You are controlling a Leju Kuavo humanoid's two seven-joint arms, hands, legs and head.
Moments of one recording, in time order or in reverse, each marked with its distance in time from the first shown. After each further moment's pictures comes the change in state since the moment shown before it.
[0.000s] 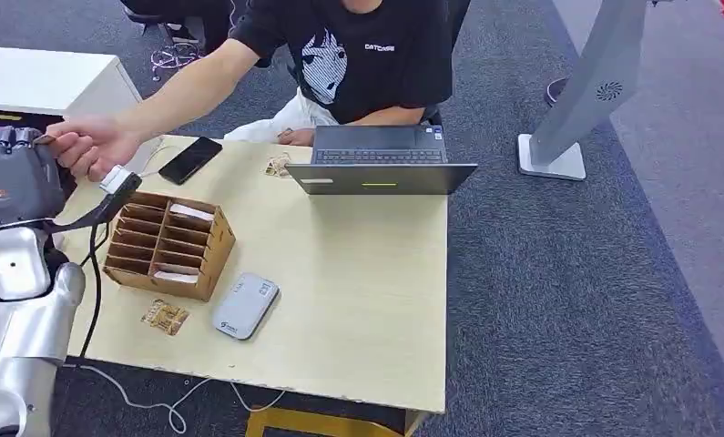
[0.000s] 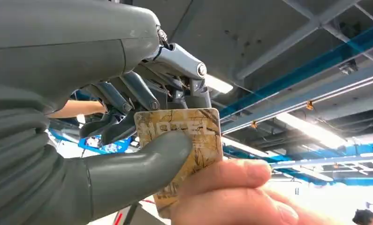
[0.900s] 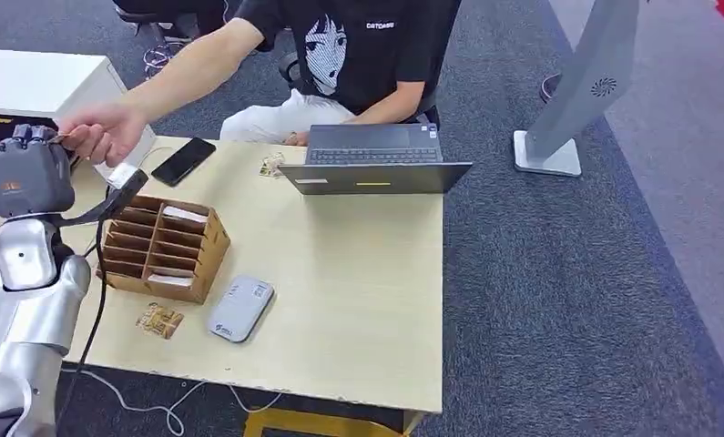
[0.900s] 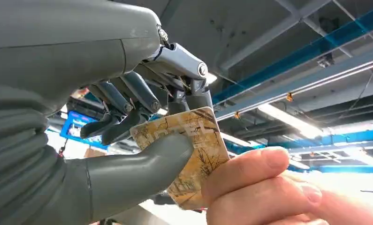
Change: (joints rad) left arm -0.040 -0.047 -0.002 0.048 0.011 0.001 -0.048; right arm 0.002 -0.012 -0.039 0.000 -0.021 -0.012 -0.017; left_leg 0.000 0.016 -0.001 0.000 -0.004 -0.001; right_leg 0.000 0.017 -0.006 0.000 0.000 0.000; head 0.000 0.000
